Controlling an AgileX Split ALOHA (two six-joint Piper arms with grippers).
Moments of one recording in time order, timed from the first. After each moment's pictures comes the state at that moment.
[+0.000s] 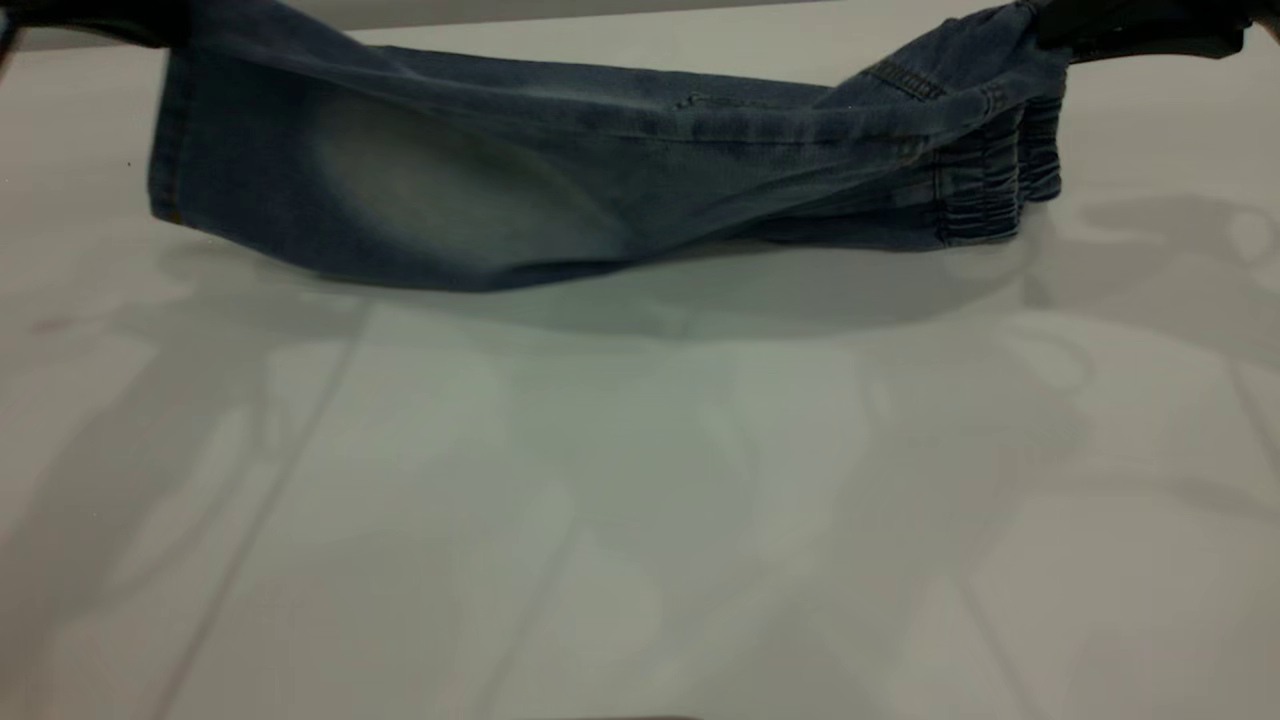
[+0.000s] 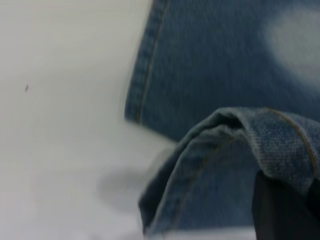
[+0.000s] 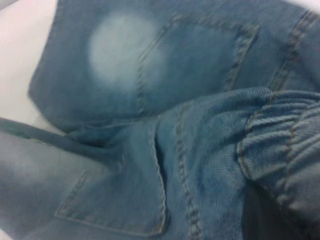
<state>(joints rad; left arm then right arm) -0.15 1.73 -0.93 -0.08 0.01 0.00 -0.11 1.91 -0.93 1.56 0.66 -1.24</state>
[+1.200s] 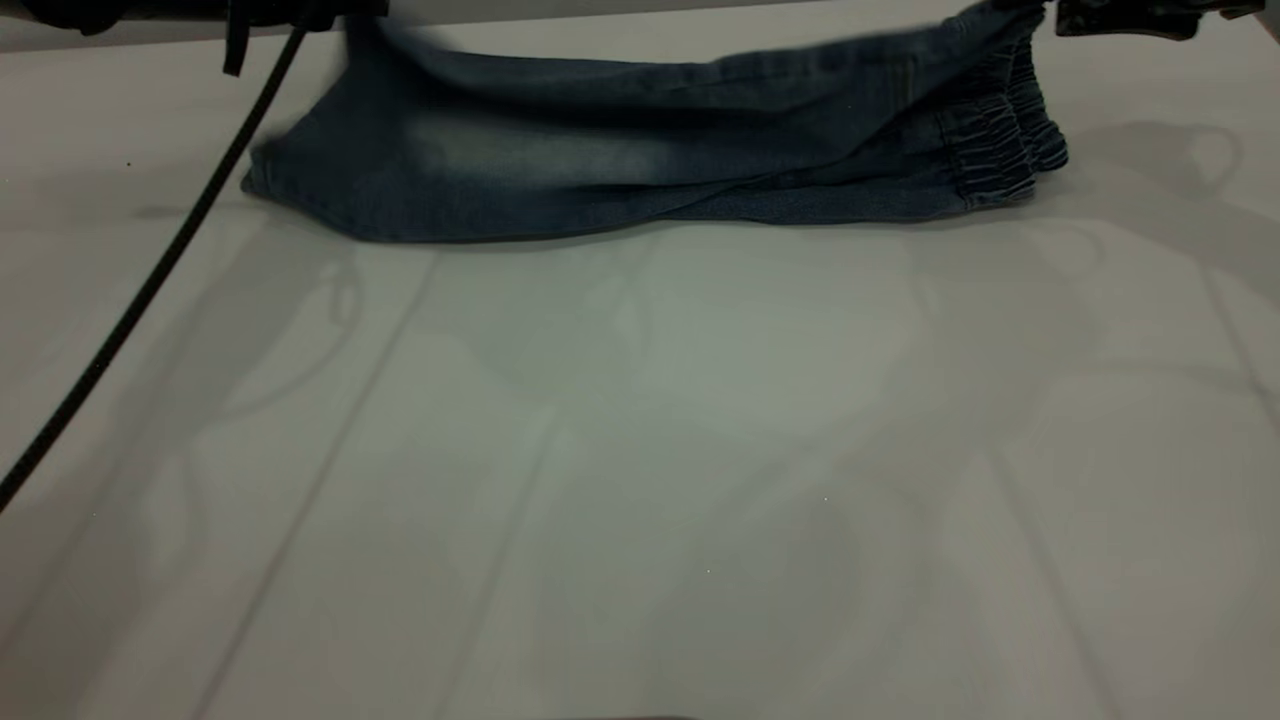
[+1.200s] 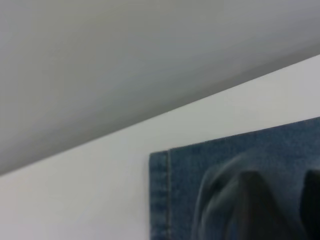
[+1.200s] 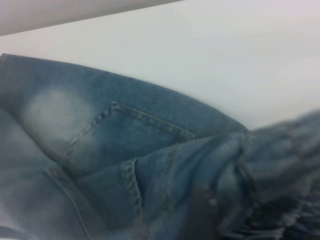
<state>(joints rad) -0.15 2.19 -1.20 0.19 -0.59 0.05 -0.11 2.16 -1.20 1.80 0.57 -1.64</state>
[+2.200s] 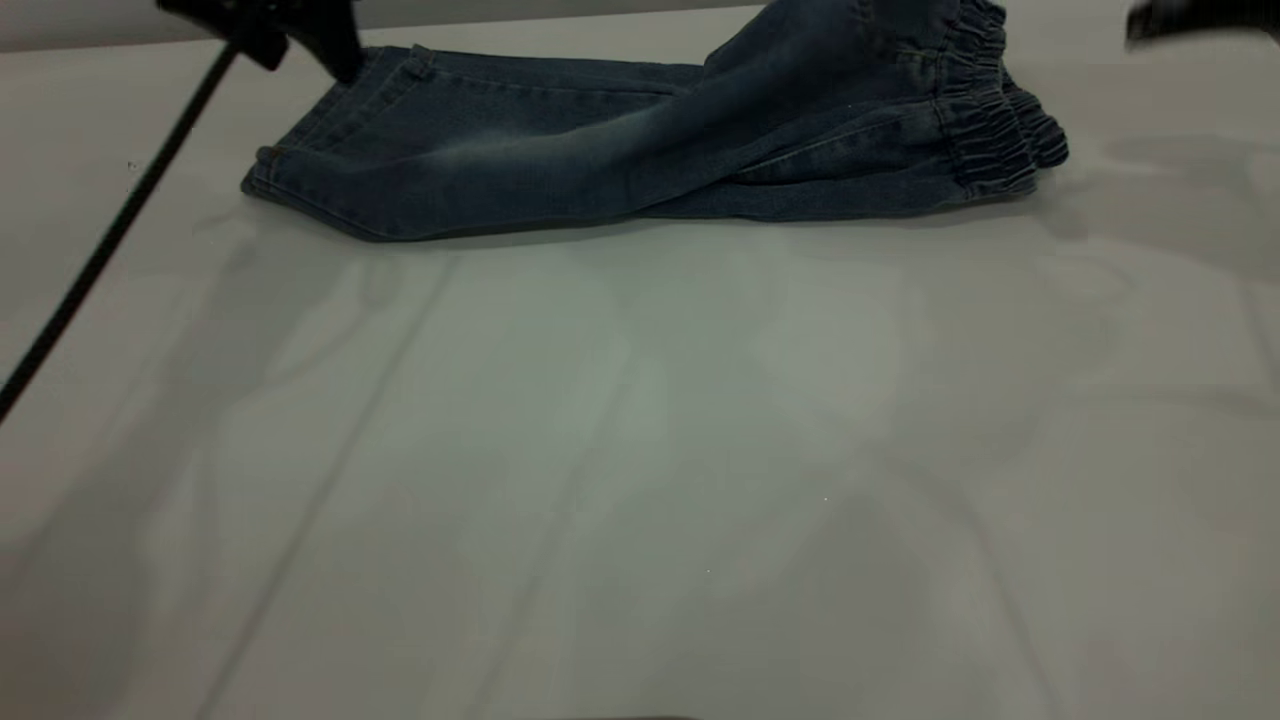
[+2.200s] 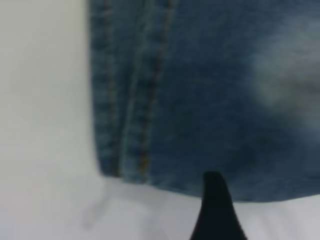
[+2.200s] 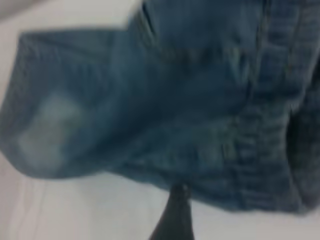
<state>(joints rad) -0.21 2.11 -1.52 -0.05 0.52 0.21 -0.18 2.07 -1.20 1.31 0.70 -0.99</state>
